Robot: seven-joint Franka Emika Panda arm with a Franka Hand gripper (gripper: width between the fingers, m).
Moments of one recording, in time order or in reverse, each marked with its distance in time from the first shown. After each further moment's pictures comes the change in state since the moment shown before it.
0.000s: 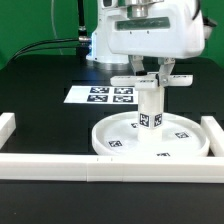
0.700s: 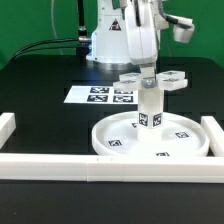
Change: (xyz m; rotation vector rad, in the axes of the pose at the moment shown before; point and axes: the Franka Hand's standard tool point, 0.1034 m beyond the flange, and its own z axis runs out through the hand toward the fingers) arm 0.001 0.000 0.000 0.000 -0.047 0.600
